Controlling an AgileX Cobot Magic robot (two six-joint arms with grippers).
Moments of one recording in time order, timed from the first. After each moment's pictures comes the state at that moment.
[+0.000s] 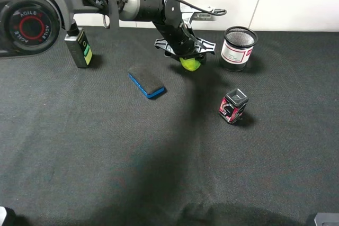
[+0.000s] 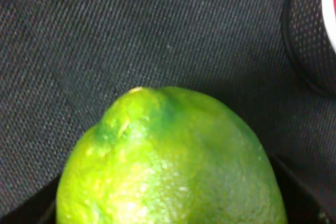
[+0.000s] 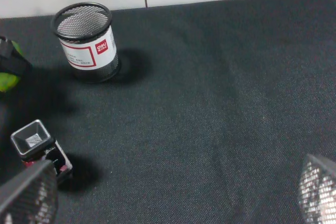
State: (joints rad) left arm -0.66 2.45 -1.90 -0.14 0.46 -0.17; right arm 0.04 -0.01 -0.50 -0.06 1.03 0.09
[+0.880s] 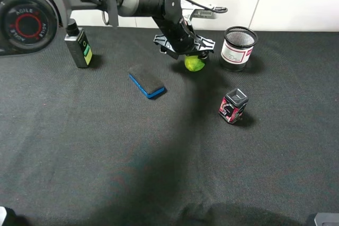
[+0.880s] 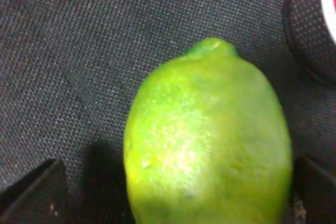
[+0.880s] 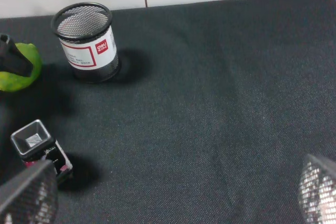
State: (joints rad) left arm -0.66 2.43 -1.92 -0.11 0.52 -0.16; right arm 0.04 -0.01 -0.50 -0.06 1.03 0.09
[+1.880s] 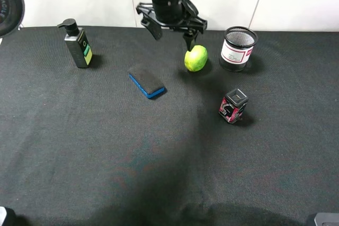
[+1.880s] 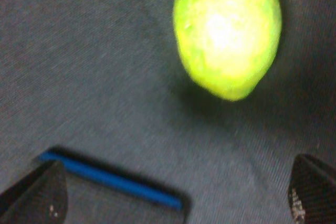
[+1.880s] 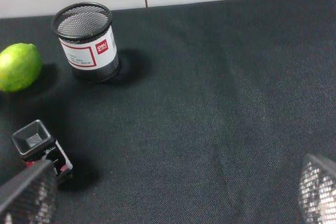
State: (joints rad) left arm -0.66 2.32 -2.12 0.04 1.09 -0.15; right arm 0.04 -0.01 -0.50 -0.06 1.03 0.09
